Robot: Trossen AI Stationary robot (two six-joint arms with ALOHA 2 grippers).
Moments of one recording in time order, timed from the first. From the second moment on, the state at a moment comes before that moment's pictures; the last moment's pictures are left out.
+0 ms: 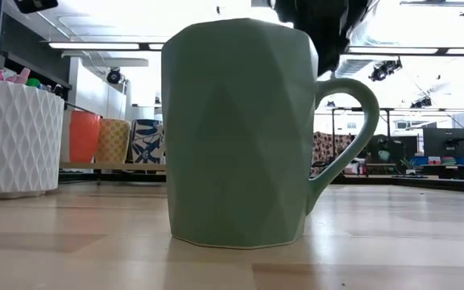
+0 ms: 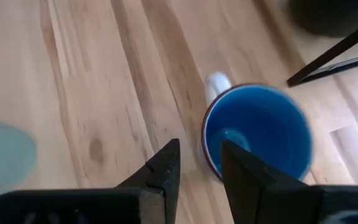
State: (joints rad) left arm -0.37 0.81 1.14 -1.21 -0.14 -0.67; right arm 0.16 1.53 1.17 -0.60 0.29 0.38
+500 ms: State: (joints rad) left arm -0.43 0.82 1.14 -1.21 -0.20 -0.74; right arm 0.14 1.65 1.16 -0.59 0.26 0.15
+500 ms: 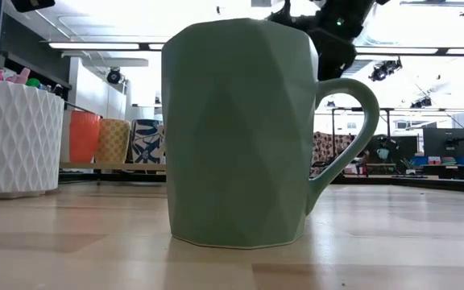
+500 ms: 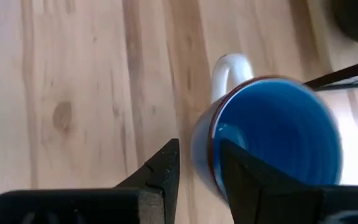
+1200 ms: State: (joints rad) left arm -0.44 0.88 1.14 -1.21 -0.22 -0.78; right arm 0.09 1.70 1.16 -0.56 0.25 0.07
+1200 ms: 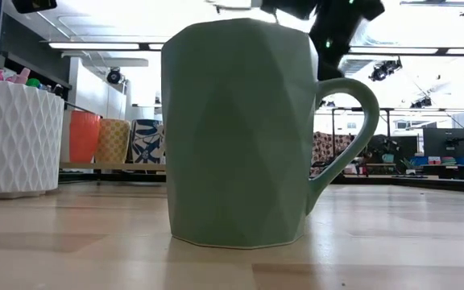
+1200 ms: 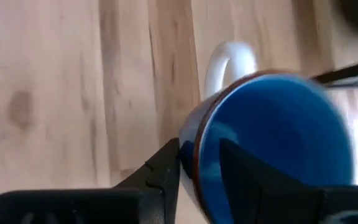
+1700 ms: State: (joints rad) left arm -0.44 0.90 1.14 -1.20 -0.22 -0.78; right arm 0.07 1.76 1.16 -0.55 0.23 0.13
